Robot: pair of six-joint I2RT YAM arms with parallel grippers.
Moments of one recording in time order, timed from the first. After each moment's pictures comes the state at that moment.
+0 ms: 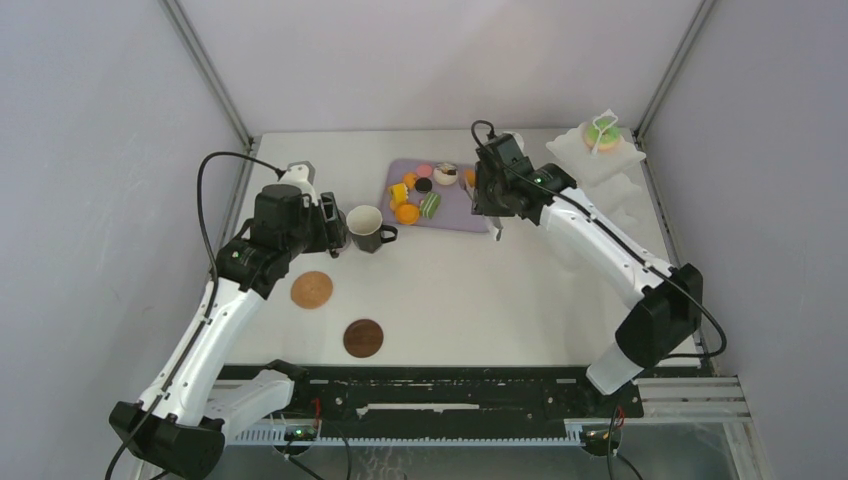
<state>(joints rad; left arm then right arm) -0.33 0.98 1.07 -0.70 -0.10 -0.34 0.59 1.60 1.55 -0.83 0.23 0.53</state>
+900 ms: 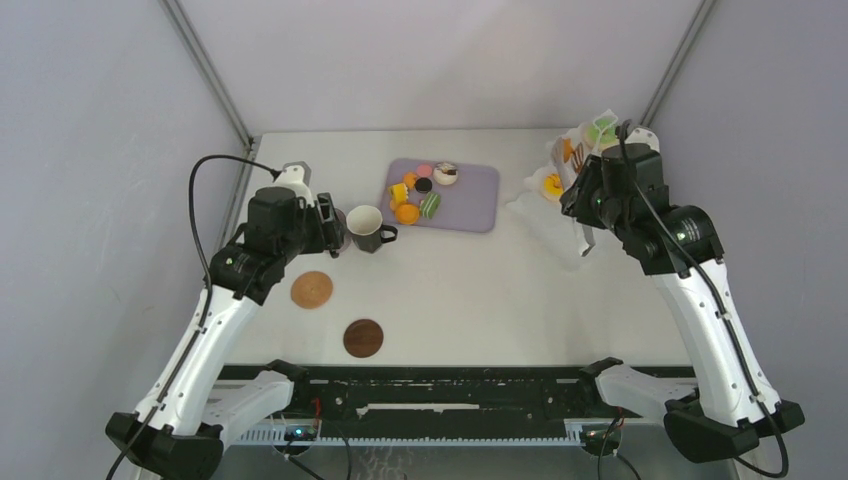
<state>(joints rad) -0.33 0.95 1.07 -0.70 -0.09 -0.33 0.39 1.10 1.55 -1.10 0.29 0.53</state>
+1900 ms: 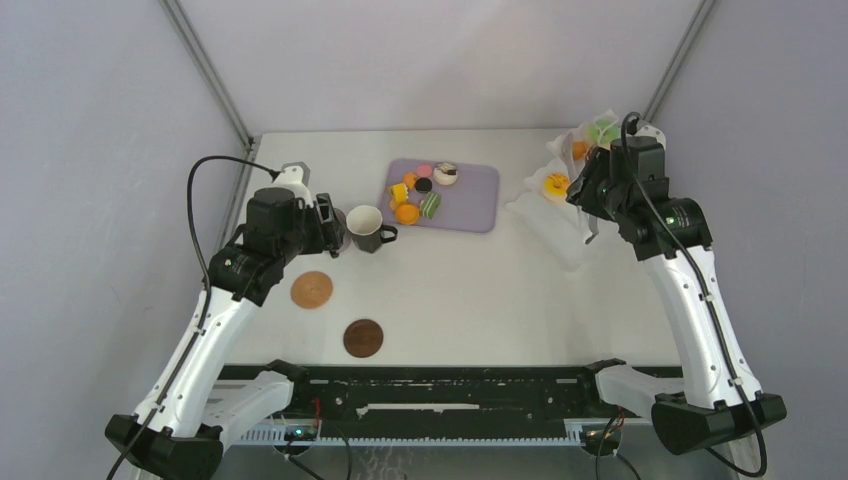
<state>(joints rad) -0.33 0.94 1.07 -0.70 -0.09 -0.33 0.20 1.13 1.47 -0.98 0.21 0.51</state>
